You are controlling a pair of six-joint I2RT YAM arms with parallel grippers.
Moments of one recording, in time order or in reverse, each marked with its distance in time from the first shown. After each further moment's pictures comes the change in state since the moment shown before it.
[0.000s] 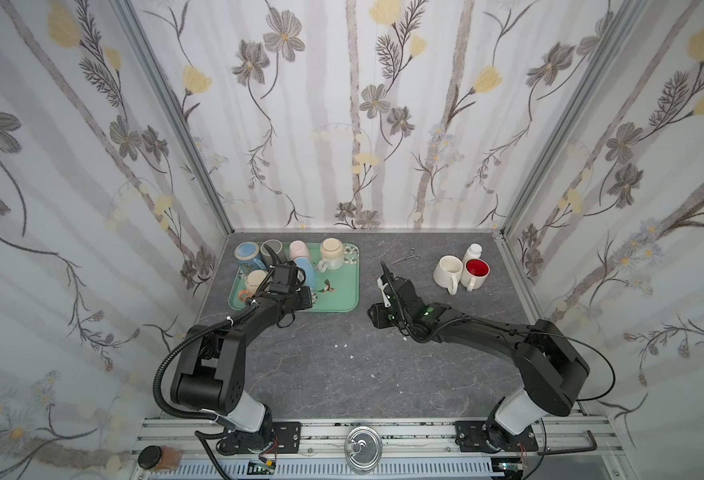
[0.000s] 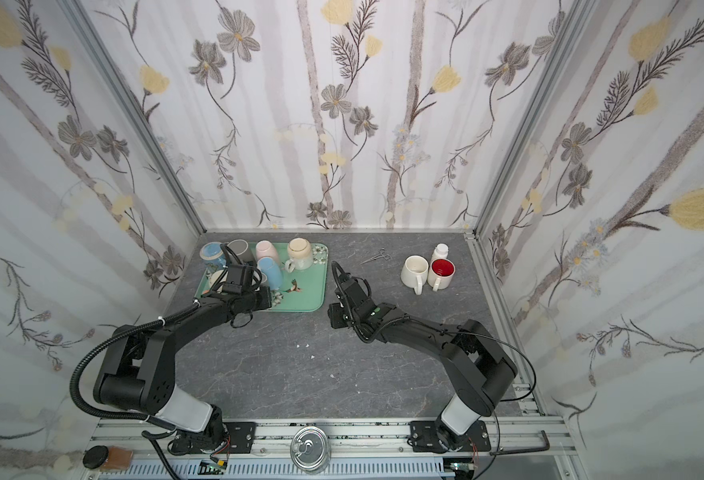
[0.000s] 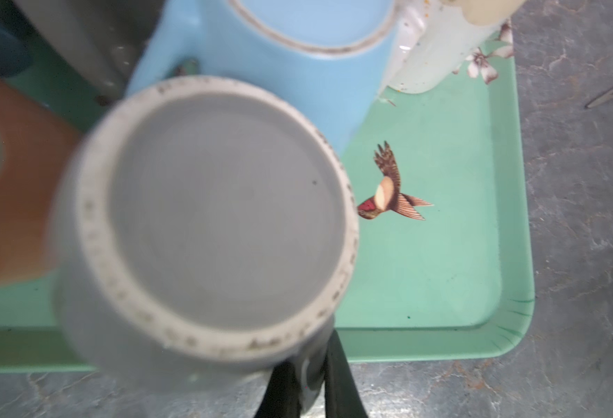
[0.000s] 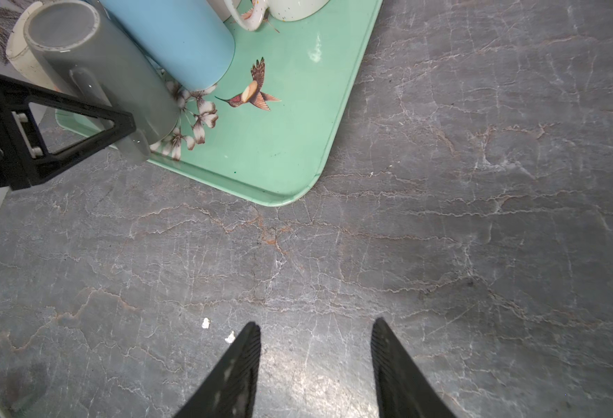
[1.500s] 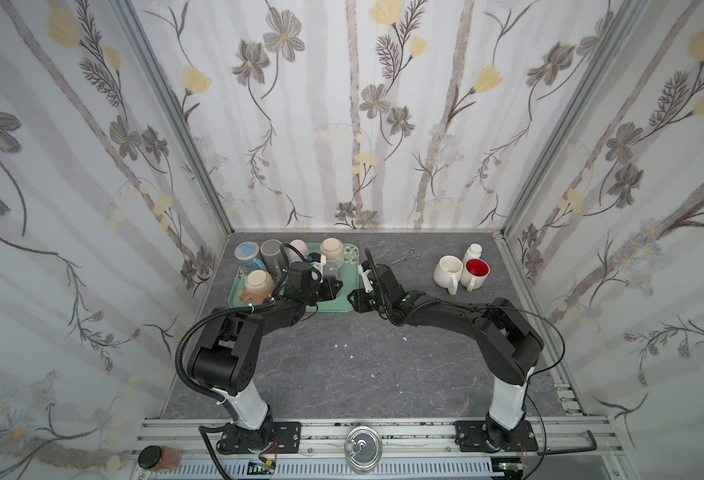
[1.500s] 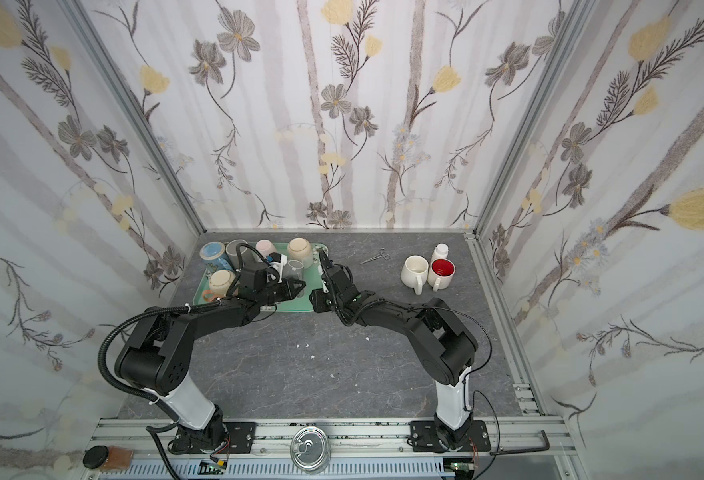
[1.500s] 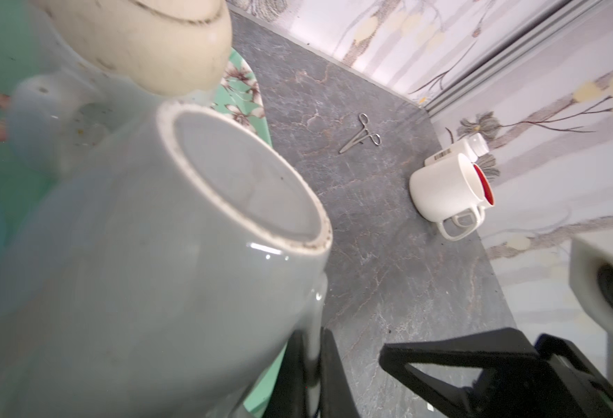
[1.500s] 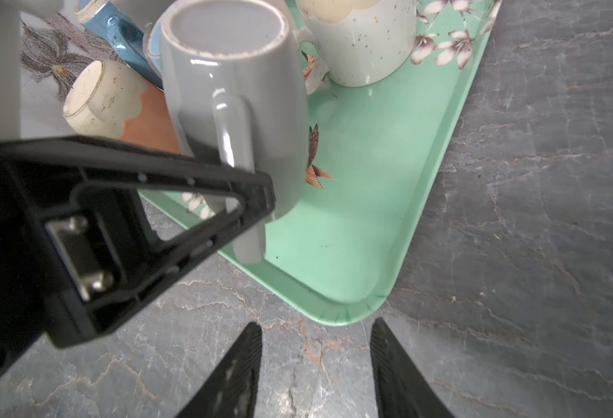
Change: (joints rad) left arm -0.080 0.152 -0.058 0.611 0.423 -0.214; right arm -0.021 0.292 0.238 0.173 -0.101 -0.051
